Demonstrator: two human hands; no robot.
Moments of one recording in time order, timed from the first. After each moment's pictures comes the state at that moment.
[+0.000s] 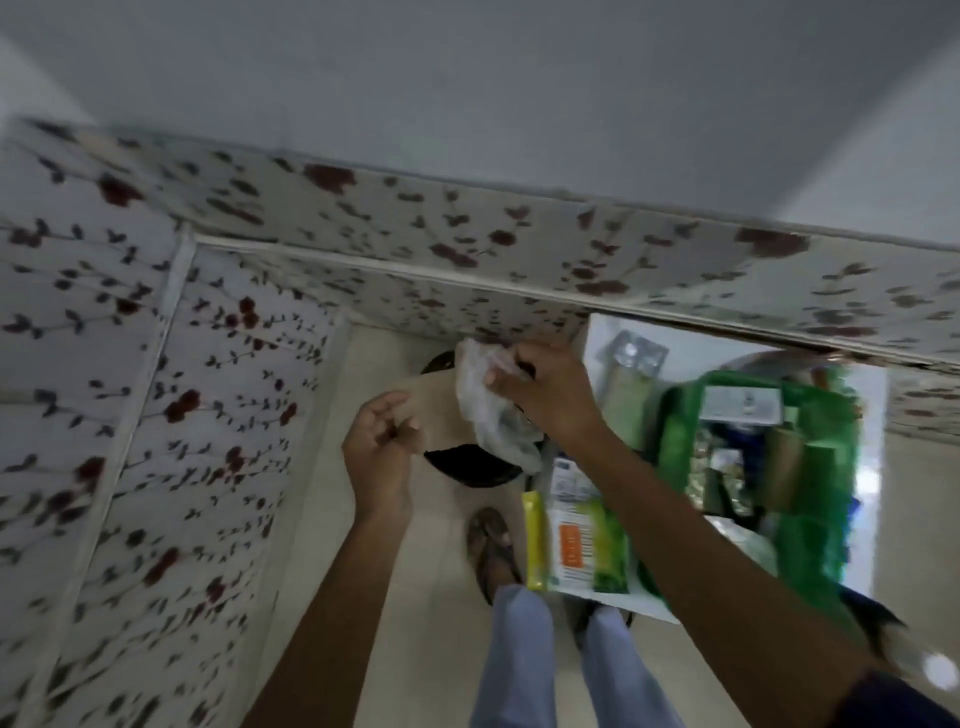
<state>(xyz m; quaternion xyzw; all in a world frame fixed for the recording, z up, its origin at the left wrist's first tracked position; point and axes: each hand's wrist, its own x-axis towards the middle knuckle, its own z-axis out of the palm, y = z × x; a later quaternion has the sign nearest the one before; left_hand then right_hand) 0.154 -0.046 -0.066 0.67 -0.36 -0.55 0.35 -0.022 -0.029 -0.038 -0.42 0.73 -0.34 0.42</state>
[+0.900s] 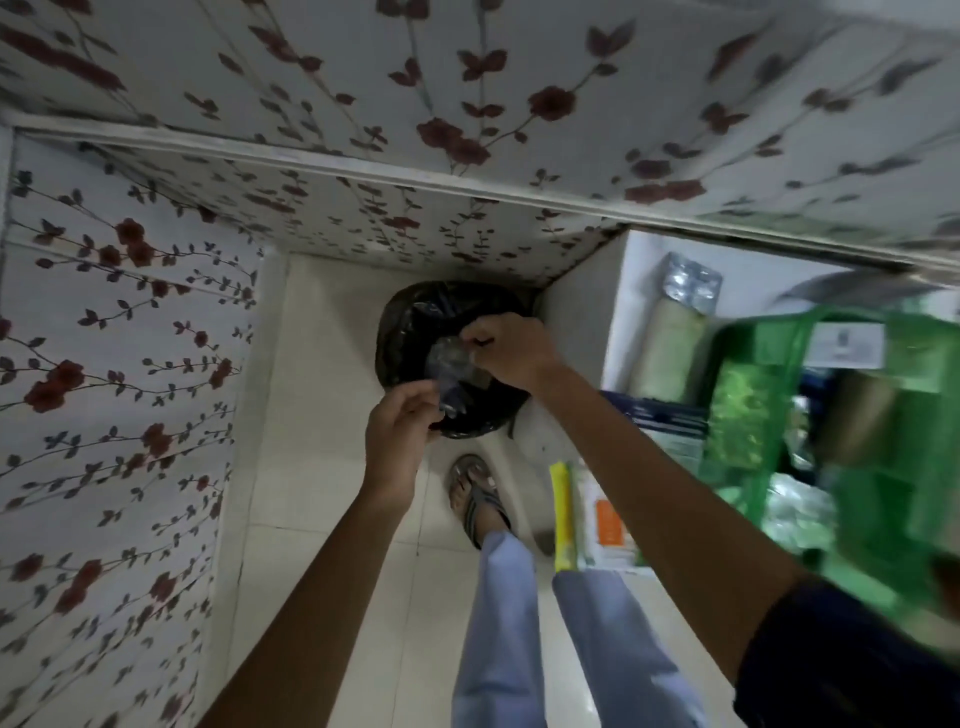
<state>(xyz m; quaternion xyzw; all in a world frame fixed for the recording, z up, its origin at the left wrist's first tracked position) 0.186 -0.061 -0.161 0.67 -0.35 -0.64 0.12 0.027 -0.074 -0.172 -0.43 0.75 -0.08 0.50</state>
